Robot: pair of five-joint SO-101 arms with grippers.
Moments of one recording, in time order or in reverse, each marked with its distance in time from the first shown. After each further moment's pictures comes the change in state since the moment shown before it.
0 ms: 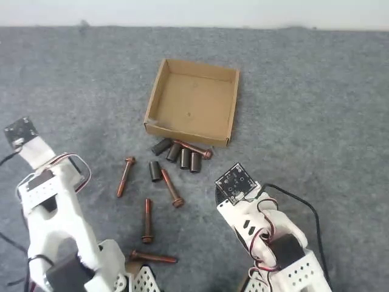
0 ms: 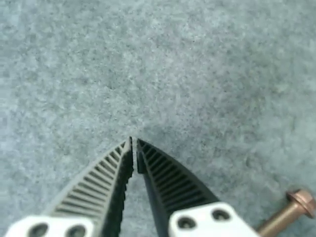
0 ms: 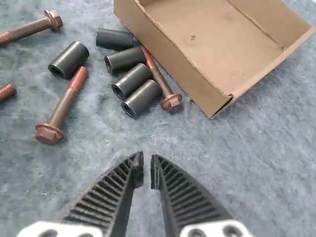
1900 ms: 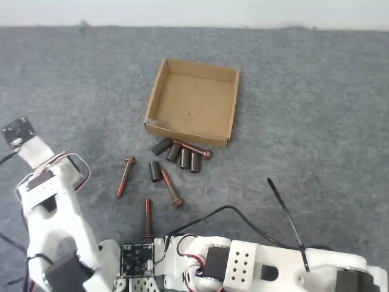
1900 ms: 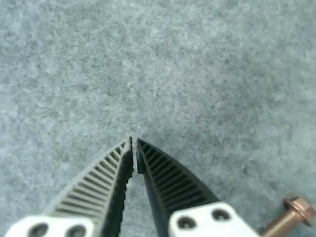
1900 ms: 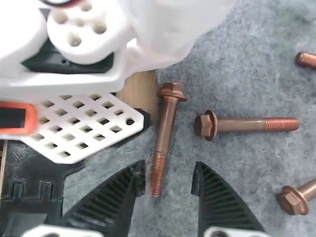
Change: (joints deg) left arm 0.0 0.6 0.0 -2.0 0.7; right arm -49.1 61.7 -25.2 -13.8 0.1
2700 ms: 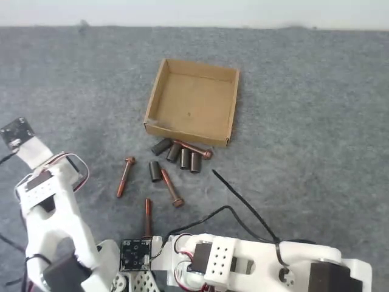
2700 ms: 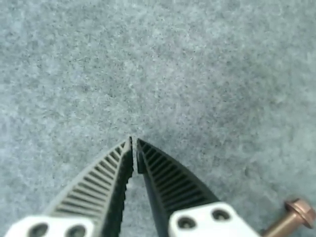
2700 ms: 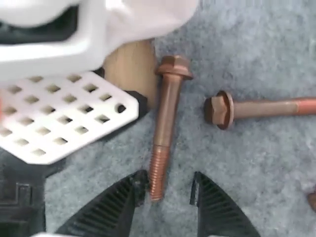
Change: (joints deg) left arm -0.1 0.0 0.0 -0.4 0.0; right arm 1.9 17.1 -2.5 -4.7 -1.1
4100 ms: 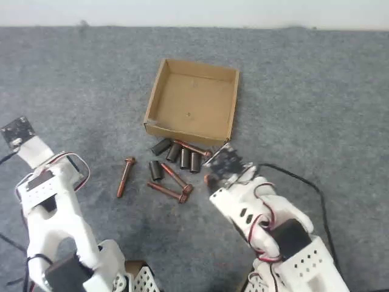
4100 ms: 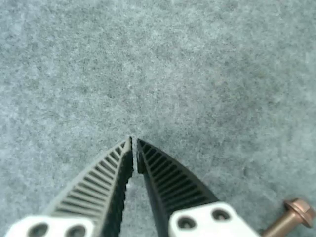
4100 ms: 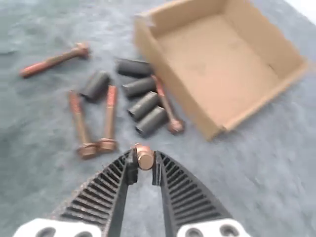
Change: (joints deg) left arm 0.1 0.0 0.0 0.0 0.0; right arm 45.9 -53.3 1.4 21.4 -0.5
